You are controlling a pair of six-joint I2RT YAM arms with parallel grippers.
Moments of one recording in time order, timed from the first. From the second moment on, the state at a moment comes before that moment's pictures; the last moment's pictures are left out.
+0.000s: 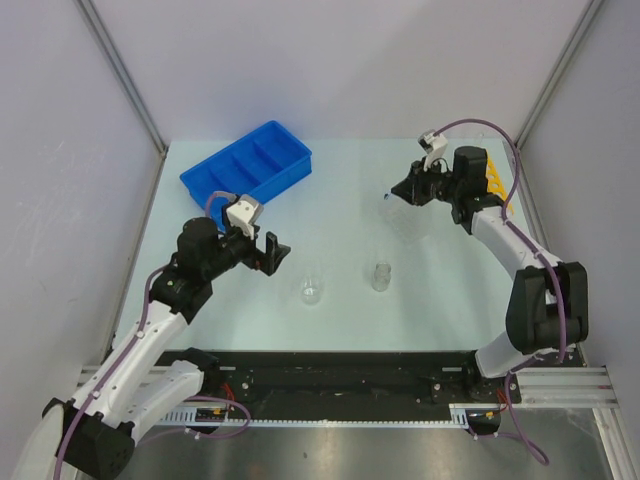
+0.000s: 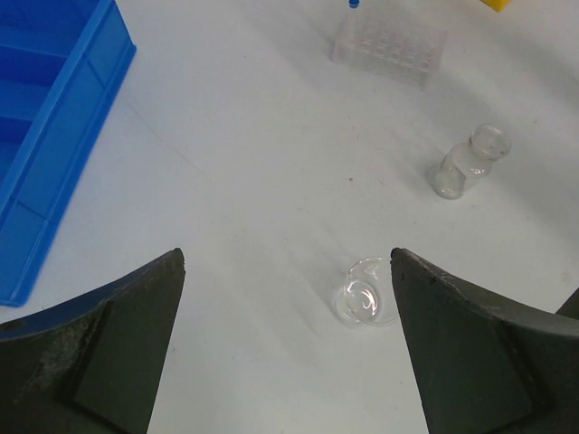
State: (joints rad) left arm -0.39 0.83 0.73 -0.22 0.29 0.03; right arm 0.17 1.52 1.12 0.00 -0.67 0.01
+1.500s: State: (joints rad) left arm -0.39 0.84 0.73 -0.23 0.28 0.04; right arm 0.11 1.99 1.48 -0.20 -0.54 -0.06
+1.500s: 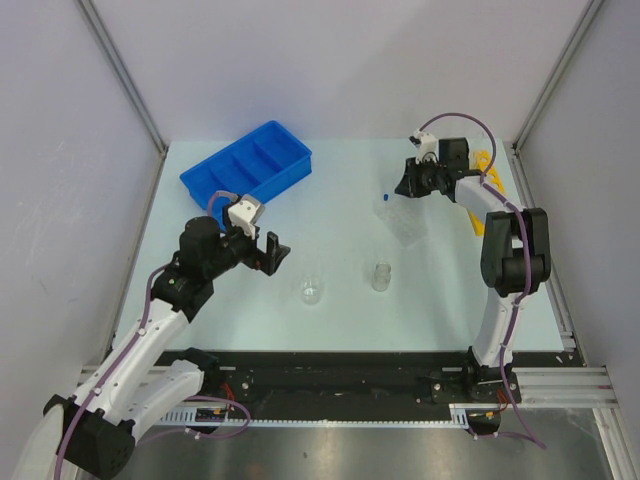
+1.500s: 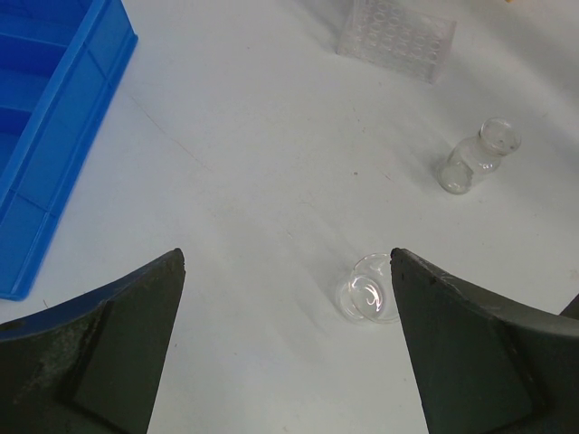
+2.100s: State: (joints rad) left arm -0.39 0.84 0.73 -0.23 0.28 0.04; right arm 0.13 1.99 1.48 -0.21 -0.53 -0.07
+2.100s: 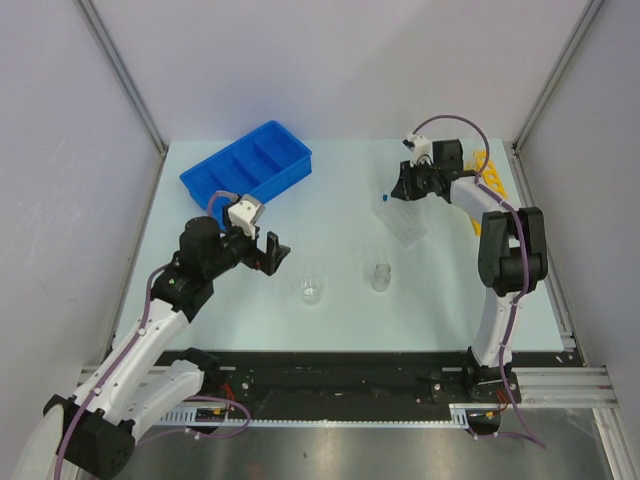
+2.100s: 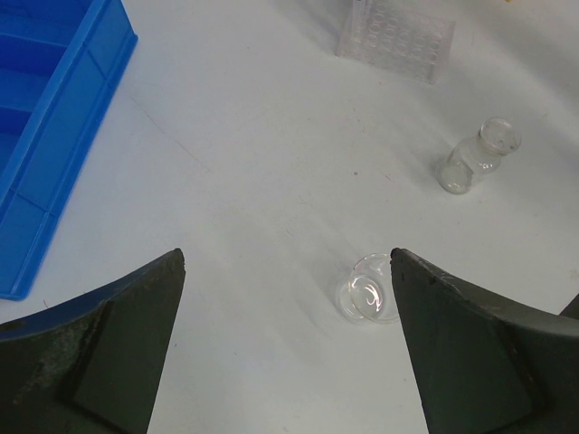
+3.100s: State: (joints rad) left arm -0.39 0.84 0.73 -0.23 0.28 0.04; right arm 0.17 2.01 1.45 -0.23 -0.51 -0.13
